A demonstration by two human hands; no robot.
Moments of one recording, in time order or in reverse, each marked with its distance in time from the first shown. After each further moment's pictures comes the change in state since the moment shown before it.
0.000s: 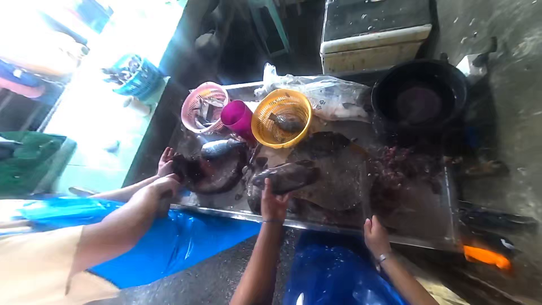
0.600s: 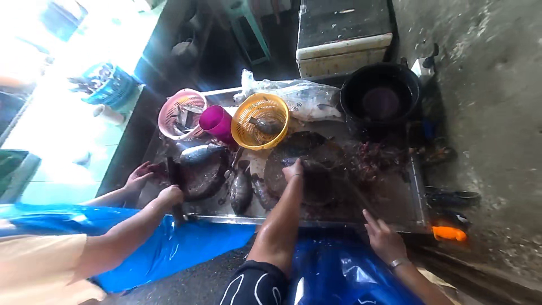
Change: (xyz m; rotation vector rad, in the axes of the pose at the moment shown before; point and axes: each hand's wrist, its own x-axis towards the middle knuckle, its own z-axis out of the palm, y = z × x) left_hand 0.045 -0.090 0.144 0.794 0.201 -0.018; right_hand -0.038 0.076 -0.055 -0.513 0.186 -0.361
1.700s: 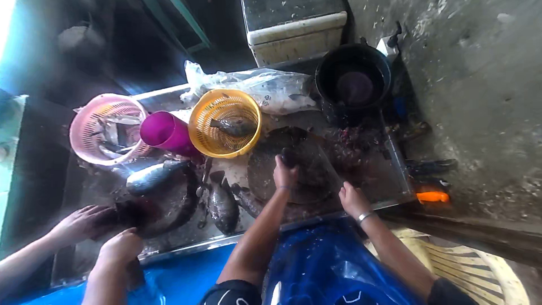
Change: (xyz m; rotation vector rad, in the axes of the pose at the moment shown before) left_hand 0.020 -0.015 -0.038 0.489 -0.411 0.666; right_hand 0.109 -0.134 -0.057 0.269 -0.318 0.531
